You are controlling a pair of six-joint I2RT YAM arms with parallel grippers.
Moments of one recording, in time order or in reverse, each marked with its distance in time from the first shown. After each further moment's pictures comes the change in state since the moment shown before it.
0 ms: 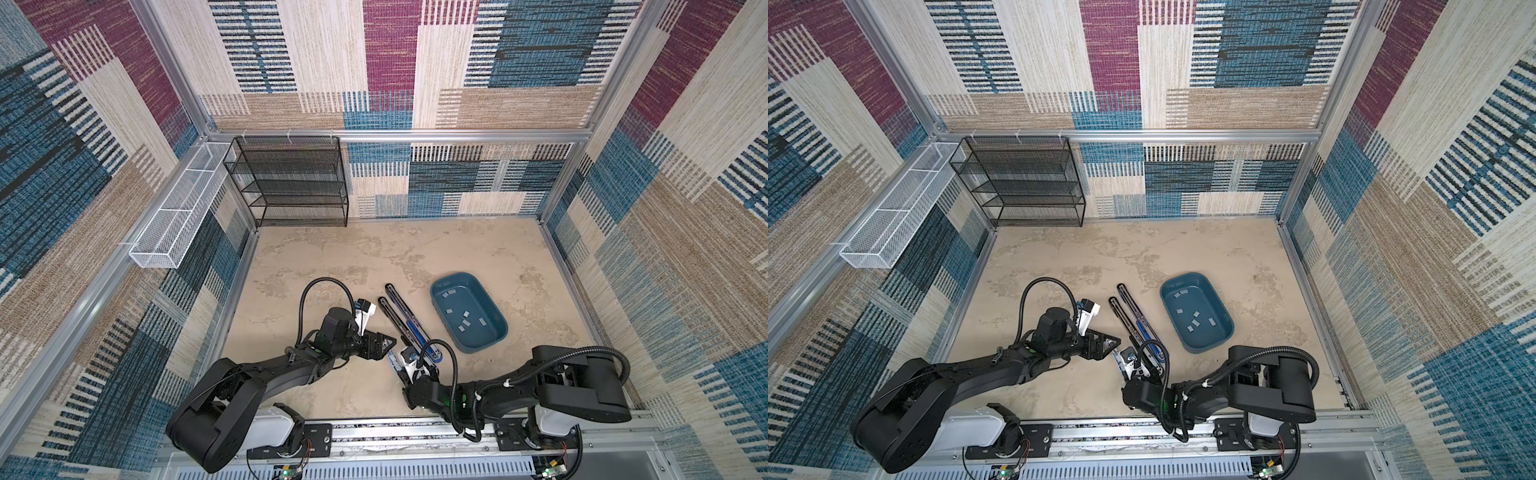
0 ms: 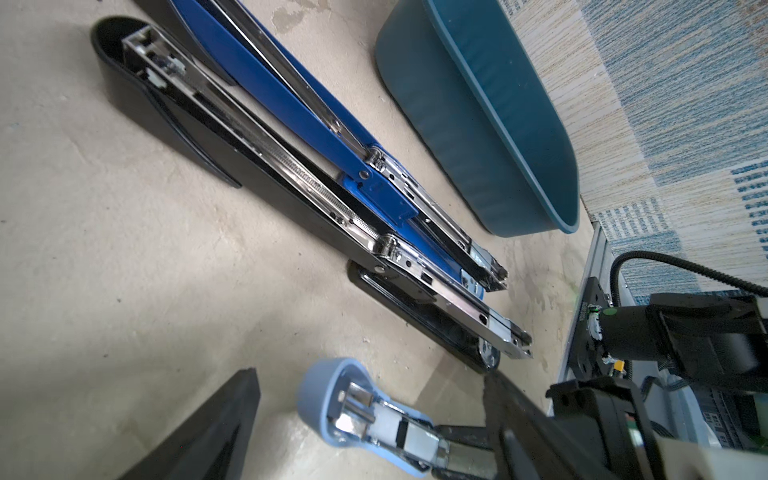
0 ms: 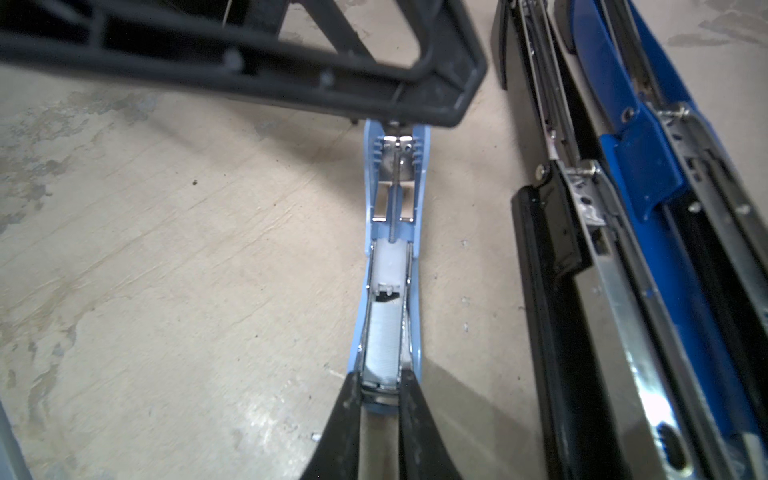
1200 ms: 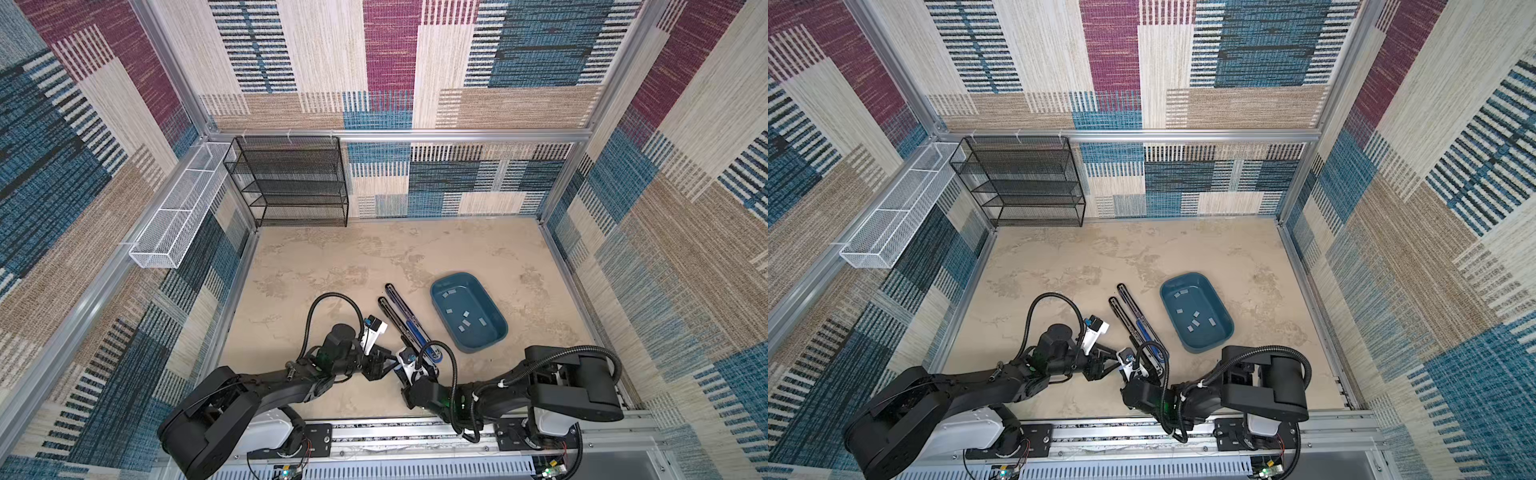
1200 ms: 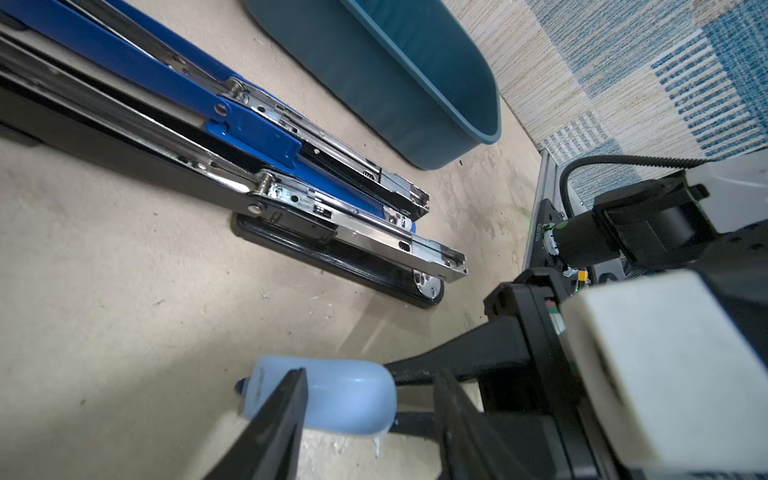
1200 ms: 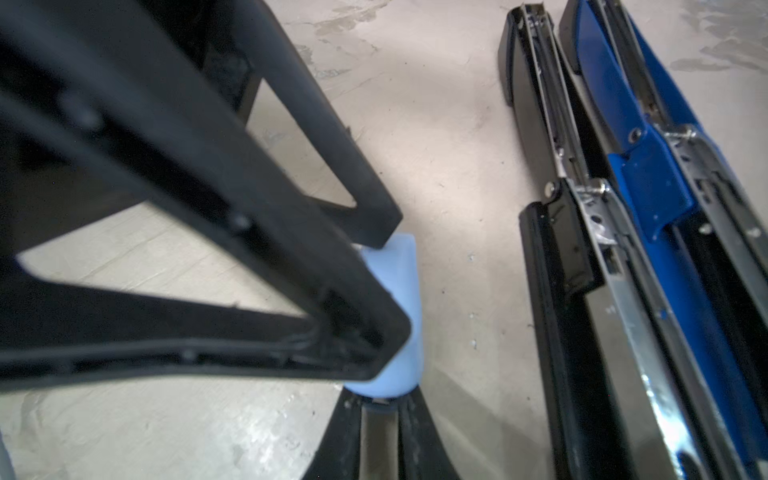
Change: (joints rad) left arm -0.138 -0.069 -0.130 0.147 0.042 0.068; right arm 0.000 0.028 -0.005 0.068 0.013 -0.030
